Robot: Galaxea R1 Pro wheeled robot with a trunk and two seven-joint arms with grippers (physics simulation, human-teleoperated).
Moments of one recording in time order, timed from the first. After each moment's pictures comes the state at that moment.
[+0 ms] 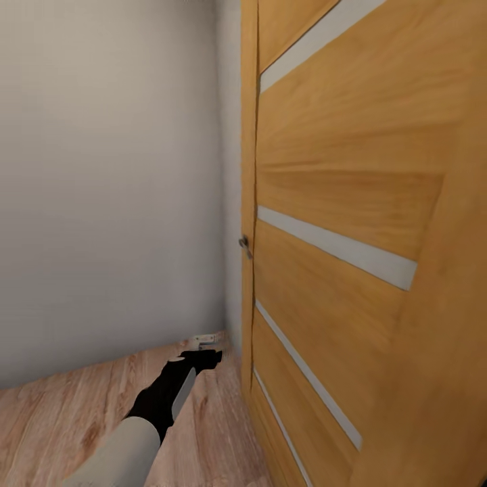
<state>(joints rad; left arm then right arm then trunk) -0.66 -0.17 -0.01 -0.65 0.02 0.35 0.04 0.18 0.02 0.00 0.07 0.12 -0.96 0.00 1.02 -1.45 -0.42</state>
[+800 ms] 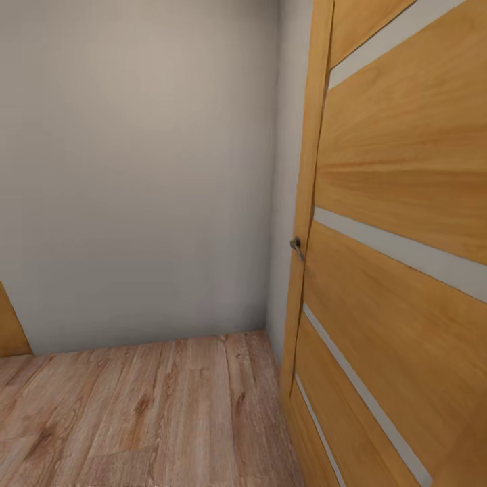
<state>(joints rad) -0.21 -0.10 -0.01 0.08 0.03 -0.58 0.13 0.18 0.02 0.00 0.07 0.13 -0.96 0.00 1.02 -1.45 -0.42</state>
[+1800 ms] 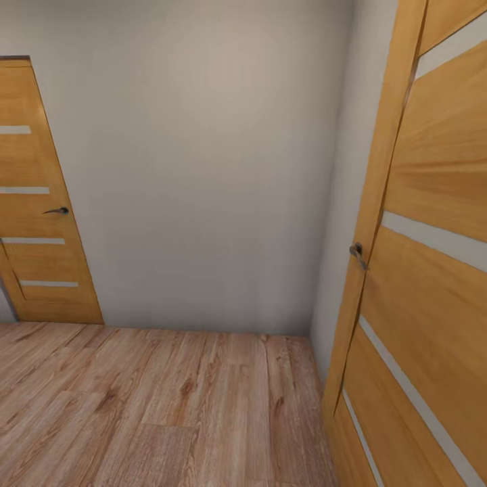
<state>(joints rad) 0.01 -0.10 -0.01 0.07 0.03 -0.81 0.18 0.18 0.02 0.00 0.07 0.12 -0.96 0.00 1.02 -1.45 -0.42</state>
